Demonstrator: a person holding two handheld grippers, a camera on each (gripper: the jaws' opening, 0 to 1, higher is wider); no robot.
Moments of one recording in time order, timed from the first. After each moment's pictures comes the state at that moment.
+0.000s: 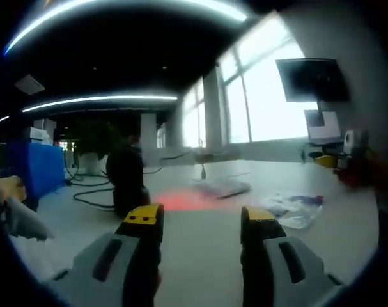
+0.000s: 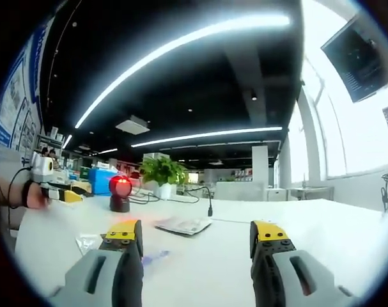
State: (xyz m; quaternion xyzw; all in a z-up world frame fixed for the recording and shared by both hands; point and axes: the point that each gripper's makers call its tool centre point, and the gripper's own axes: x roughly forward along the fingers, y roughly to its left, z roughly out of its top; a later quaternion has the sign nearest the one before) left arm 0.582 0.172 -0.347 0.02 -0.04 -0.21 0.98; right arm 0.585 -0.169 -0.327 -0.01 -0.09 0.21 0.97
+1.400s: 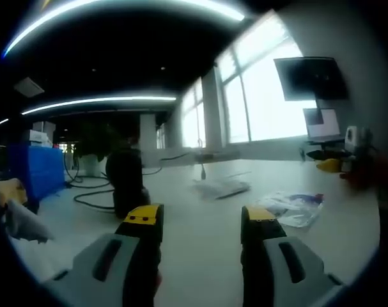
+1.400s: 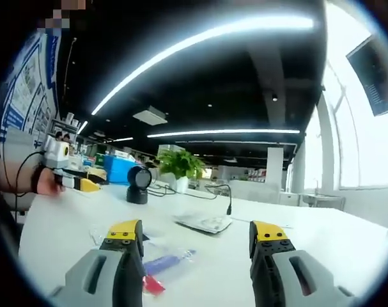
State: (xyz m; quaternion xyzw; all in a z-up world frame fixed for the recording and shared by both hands) left arm 0.580 0.171 -0.347 0.03 -0.04 -0.21 0.98; right arm 0.565 -0.111 -0.331 -0.06 -0.09 0.27 0.96
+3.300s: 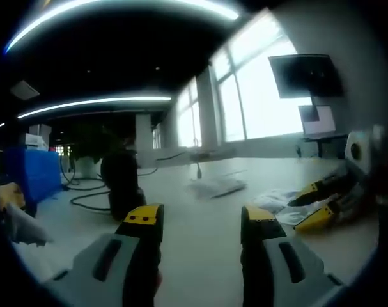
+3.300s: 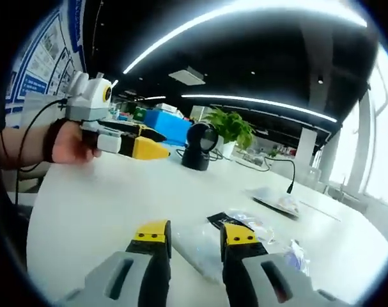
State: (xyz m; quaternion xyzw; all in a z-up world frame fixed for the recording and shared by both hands) left arm 0.579 0.165 -0.349 0.04 -0.04 -0.22 0.97; right arm 0.543 0.034 -0.404 -0.17 0.03 0.34 0.92
